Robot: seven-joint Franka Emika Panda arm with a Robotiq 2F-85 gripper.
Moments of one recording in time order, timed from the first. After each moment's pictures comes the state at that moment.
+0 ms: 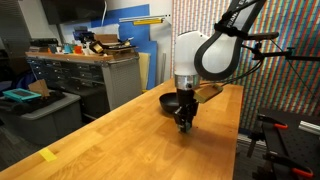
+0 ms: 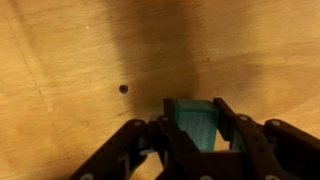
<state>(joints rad) 0.17 0.40 0.07 -2.35 0.06 2.71 0.41</state>
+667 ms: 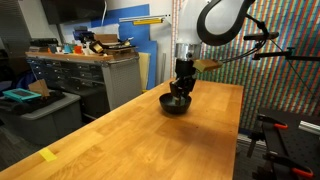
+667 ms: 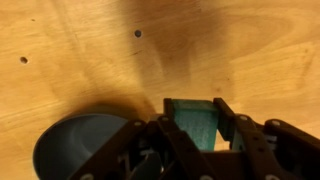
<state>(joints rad) 0.12 0.18 0.06 -2.38 0.06 2.64 0.36</state>
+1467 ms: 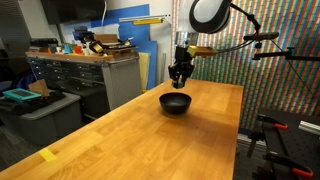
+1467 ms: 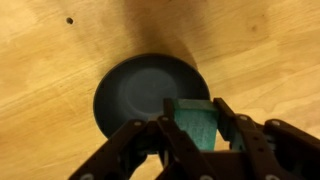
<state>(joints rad) 0.03 0.17 -0.01 -2.28 0.06 2.58 0.36</state>
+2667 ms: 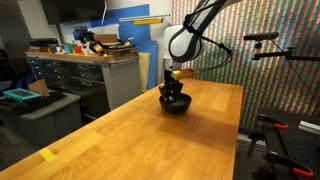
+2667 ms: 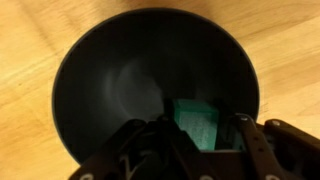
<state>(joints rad) 0.03 0.54 -0.04 -2.00 0.06 2.57 0.36</state>
